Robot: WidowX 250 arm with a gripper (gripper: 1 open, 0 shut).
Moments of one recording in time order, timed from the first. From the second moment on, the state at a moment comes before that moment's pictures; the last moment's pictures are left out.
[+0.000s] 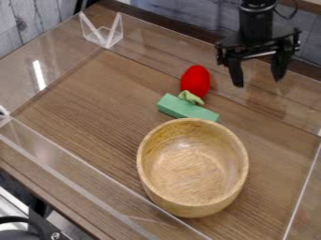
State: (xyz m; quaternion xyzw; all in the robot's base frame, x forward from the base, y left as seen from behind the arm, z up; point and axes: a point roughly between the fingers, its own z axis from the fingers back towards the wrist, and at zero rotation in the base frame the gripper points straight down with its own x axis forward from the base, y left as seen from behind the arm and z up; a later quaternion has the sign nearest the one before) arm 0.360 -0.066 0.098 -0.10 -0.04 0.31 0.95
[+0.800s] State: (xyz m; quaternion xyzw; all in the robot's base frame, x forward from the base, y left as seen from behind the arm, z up) arm 0.370 -0.077 0.095 -0.09 -0.08 0.25 0.96
